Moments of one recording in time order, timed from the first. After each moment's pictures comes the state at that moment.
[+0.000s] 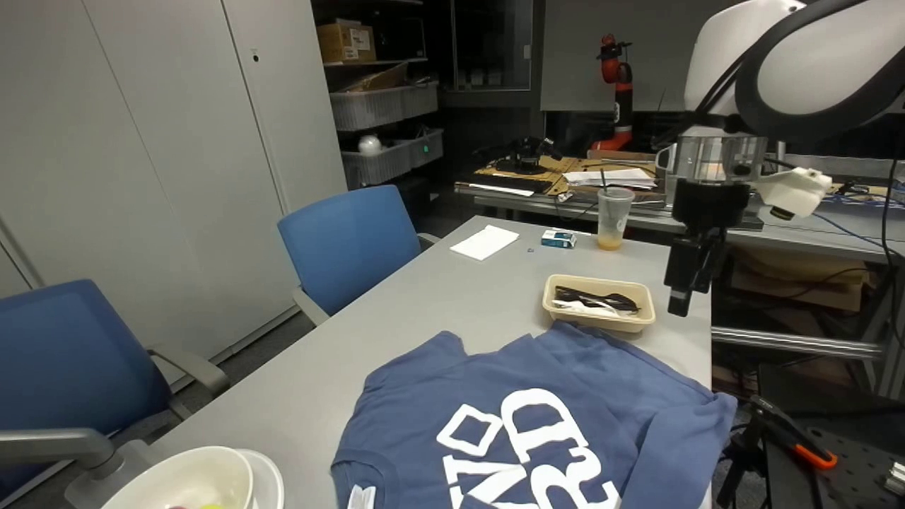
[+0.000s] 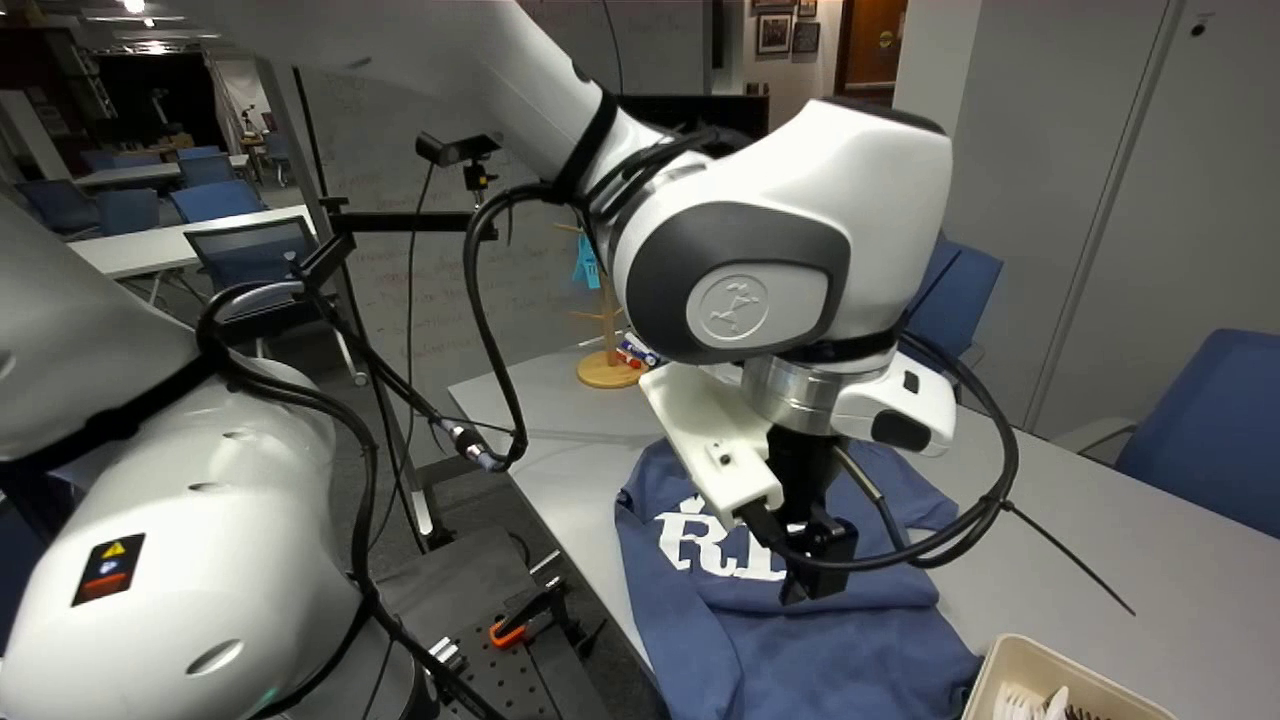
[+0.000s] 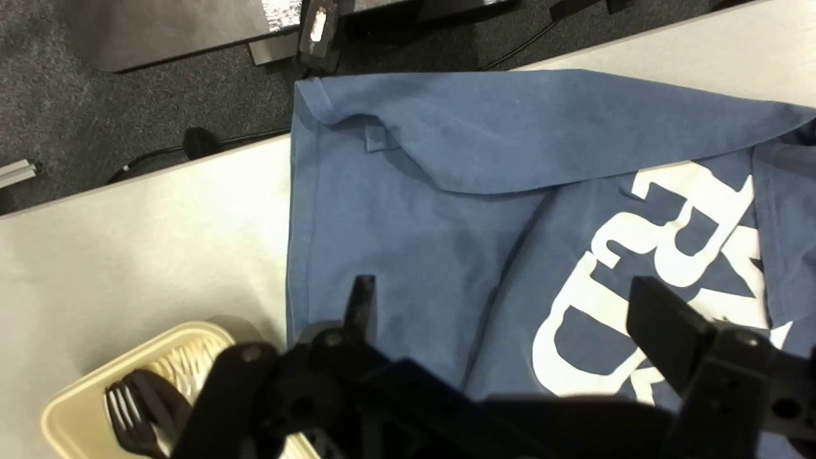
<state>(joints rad) -0.14 -0.40 -0.21 -2.75 0.00 2.28 -0.10</state>
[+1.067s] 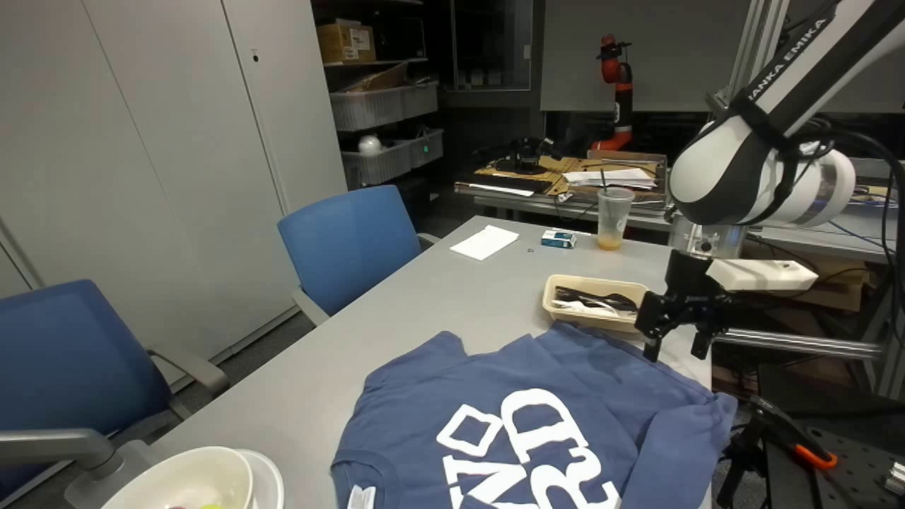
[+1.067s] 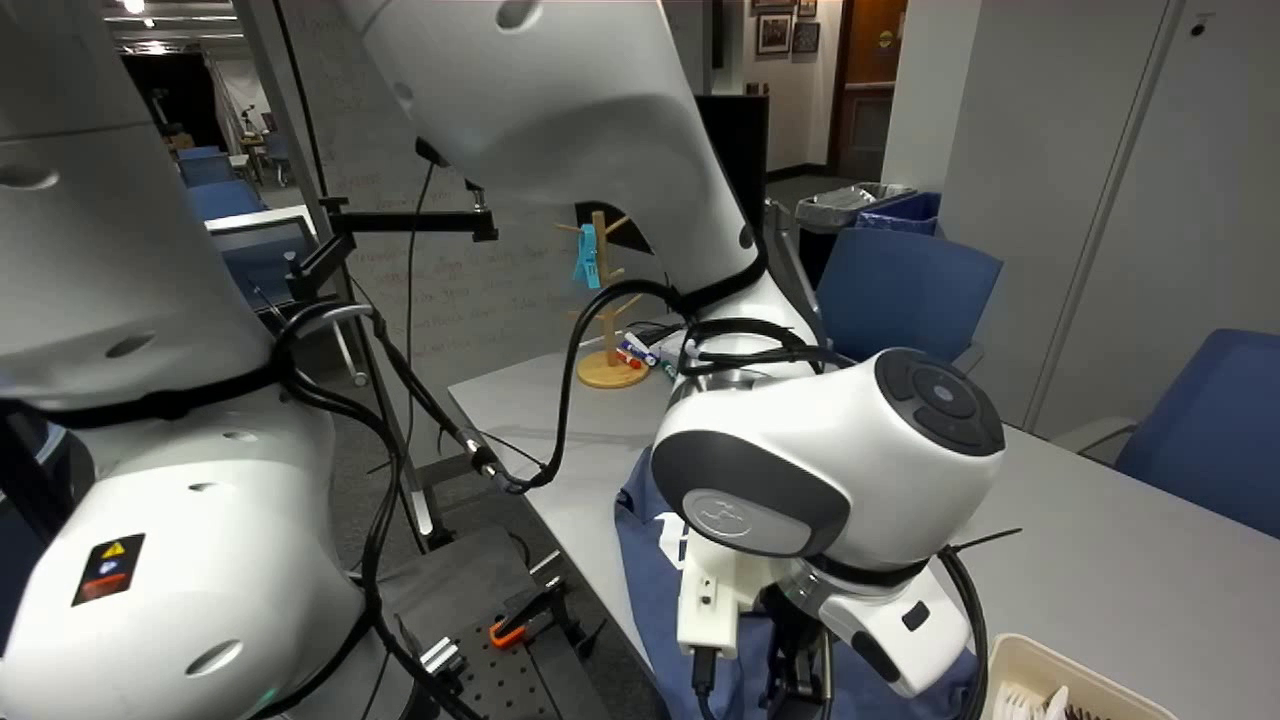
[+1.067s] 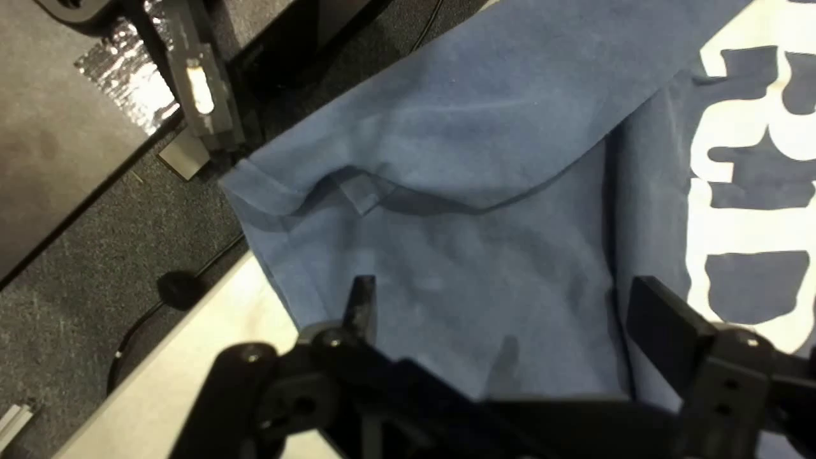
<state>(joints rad) -0.15 -0.02 -0.29 -2.76 0.45 2.57 -0.10</state>
